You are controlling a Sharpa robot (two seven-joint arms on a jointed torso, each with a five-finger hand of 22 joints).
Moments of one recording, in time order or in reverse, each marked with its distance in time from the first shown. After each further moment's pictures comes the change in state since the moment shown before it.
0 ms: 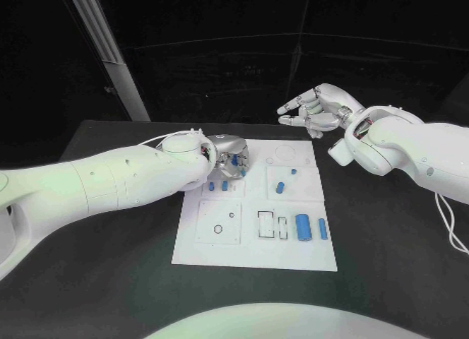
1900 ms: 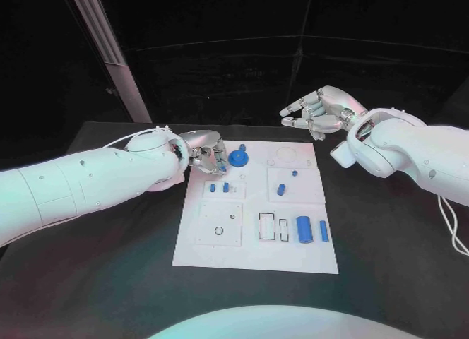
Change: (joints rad) left arm -0.005 -0.187 0.061 0.119 0.050 -0.016 -0.004; left_hand -0.022 0.004 0.024 -0.011 -0.004 0.054 -0.006 -0.014 -0.006 0.062 -0.012 -0.046 0.002 0.004 -0.011 -0.012 -0.051 -0.010 0.016 -0.009 0.050 0.056; right arm -0.001 0.000 0.000 -0.010 0.000 0.000 0.001; right_hand 0.000 0.000 0.000 0.000 0.000 0.000 0.000 0.000 0.000 0.000 0.000 0.000 0.001 0.000 0.000 0.000 0.003 0.000 0.000 0.000 0.000 0.000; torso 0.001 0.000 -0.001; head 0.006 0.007
